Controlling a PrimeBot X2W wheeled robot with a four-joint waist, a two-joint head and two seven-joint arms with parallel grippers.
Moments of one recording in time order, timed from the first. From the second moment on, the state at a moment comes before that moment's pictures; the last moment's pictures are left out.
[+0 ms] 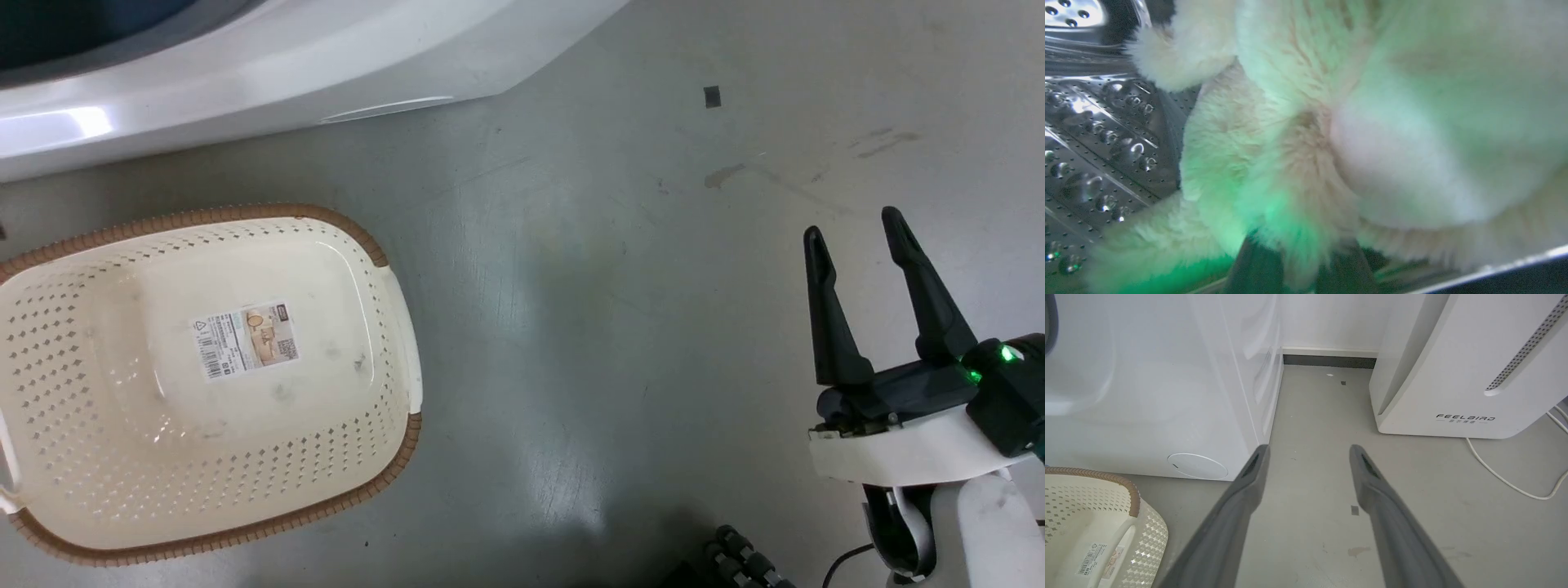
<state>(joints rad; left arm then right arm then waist) -1.42 0.58 -0.43 0.75 -0.36 -0.13 0.34 -0.23 -0.05 0.01 -0.07 0.10 0.13 -0.26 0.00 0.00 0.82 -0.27</state>
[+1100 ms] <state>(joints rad) -0.80 0.42 -0.42 0.60 -0.57 -0.02 -0.26 -0.12 -0.05 -0.03 -0.02 0.01 0.13 -0.26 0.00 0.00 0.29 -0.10</state>
